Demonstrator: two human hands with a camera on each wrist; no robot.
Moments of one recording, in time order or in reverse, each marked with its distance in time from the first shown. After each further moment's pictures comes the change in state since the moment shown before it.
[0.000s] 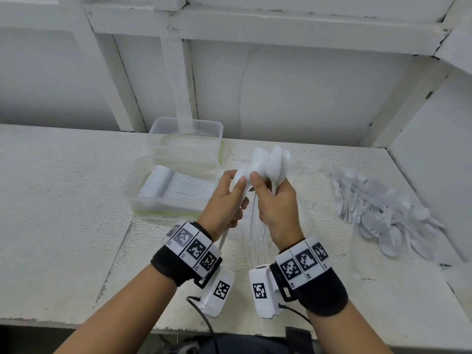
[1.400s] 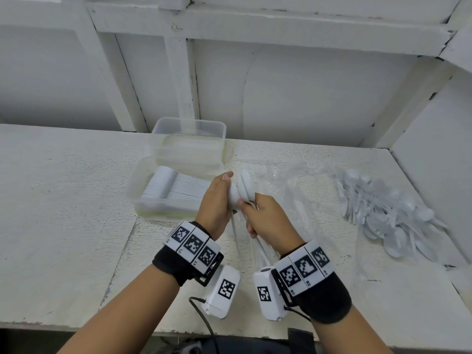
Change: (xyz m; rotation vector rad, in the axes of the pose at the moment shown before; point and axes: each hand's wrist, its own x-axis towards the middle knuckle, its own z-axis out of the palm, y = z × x) left_hand 0.019 -0.012 -0.015 -0.344 0.182 -0.033; right_hand -0.007 -0.003 0.009 -0.469 -0.377 0.134
